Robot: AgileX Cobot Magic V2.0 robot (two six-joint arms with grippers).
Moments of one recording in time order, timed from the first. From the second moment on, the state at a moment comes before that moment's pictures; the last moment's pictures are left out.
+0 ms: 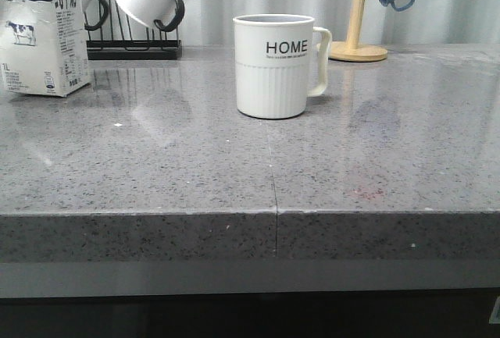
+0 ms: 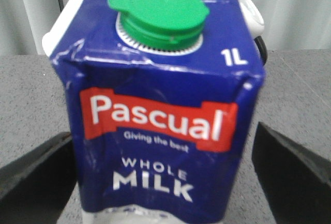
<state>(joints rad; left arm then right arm) -0.19 1.57 -0.98 -0.12 -0.32 0.02 0.39 0.09 -0.34 -0.02 0.60 0.07</state>
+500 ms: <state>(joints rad) -0.17 1.59 -0.99 -0.14 -0.34 0.02 0.39 0.09 -0.34 -0.02 0.60 0.07</state>
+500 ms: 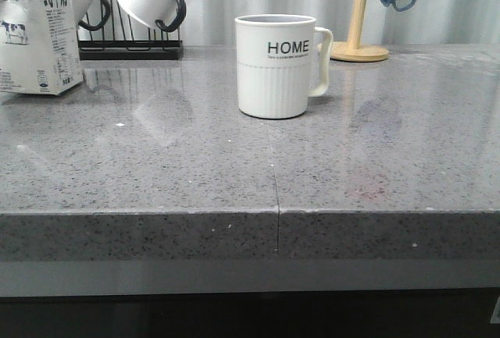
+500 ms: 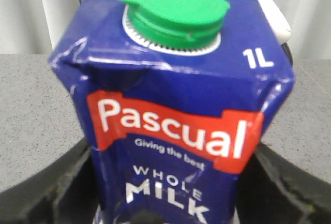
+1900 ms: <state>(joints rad) -0.60 1.61 -0.98 -0.28 -0.40 0.04 0.39 0.09 -0.34 -0.02 0.60 0.07</state>
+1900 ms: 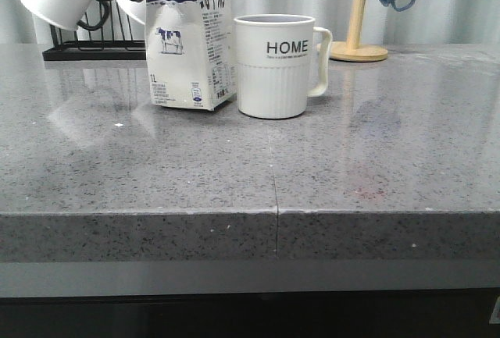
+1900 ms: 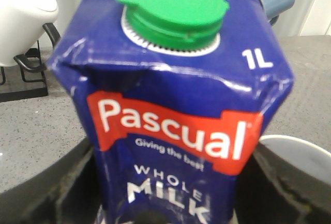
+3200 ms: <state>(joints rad) -0.59 1.00 -0.64 -0.28 -0.16 0.21 0.39 0.09 -0.34 -0.02 0.60 0.07</state>
